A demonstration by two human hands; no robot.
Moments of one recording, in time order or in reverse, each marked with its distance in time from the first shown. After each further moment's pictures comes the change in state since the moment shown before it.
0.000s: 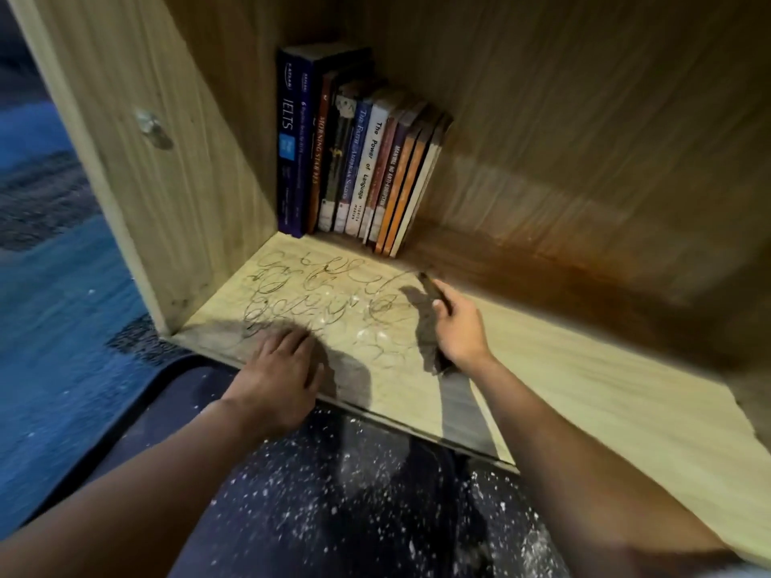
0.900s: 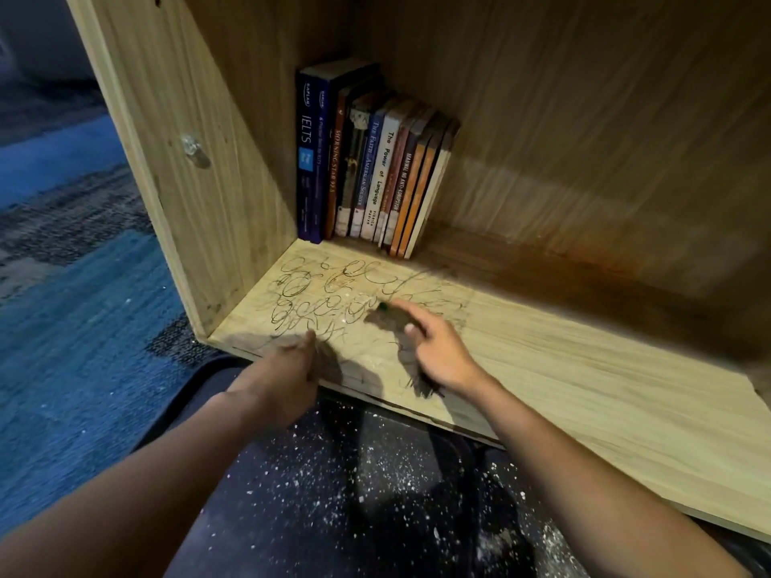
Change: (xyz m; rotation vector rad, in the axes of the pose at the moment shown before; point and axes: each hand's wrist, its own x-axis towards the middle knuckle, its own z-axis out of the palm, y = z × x) left_hand -0.014 -0.021 -0.017 -0.267 -0.045 0.015; right_hand -0.051 -0.036 0.018 0.206 -0.368 -0.095
